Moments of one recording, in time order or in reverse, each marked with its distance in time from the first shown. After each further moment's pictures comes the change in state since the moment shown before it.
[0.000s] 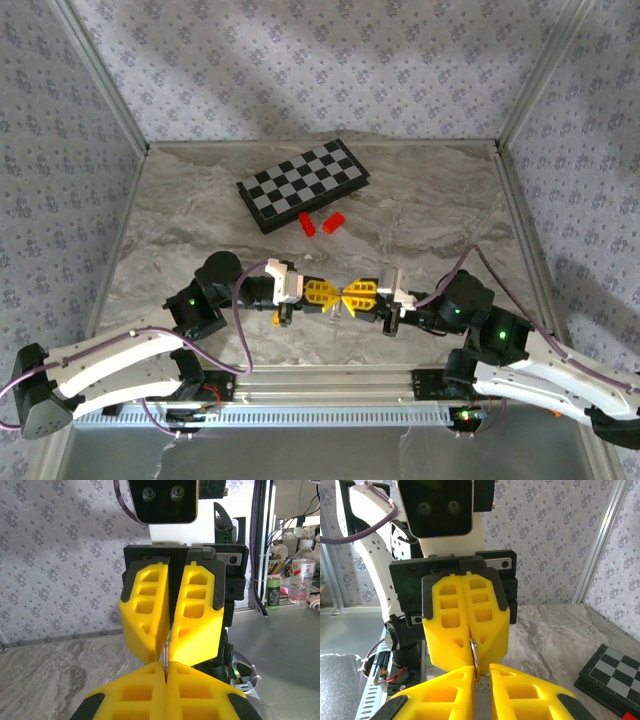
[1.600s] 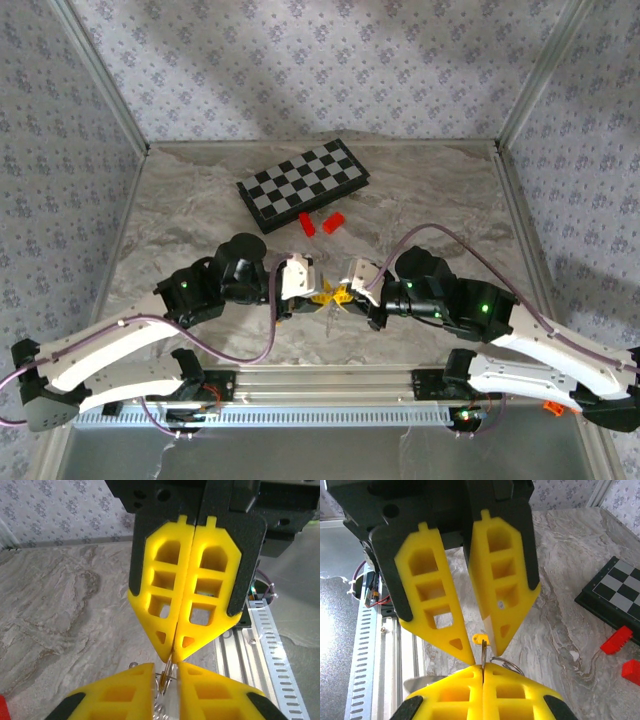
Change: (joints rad) left arm 0.000 0.081 0.272 -0.672 -0.173 0.195; right arm -0.006 0.266 0.290 -0.465 0.060 -0.063
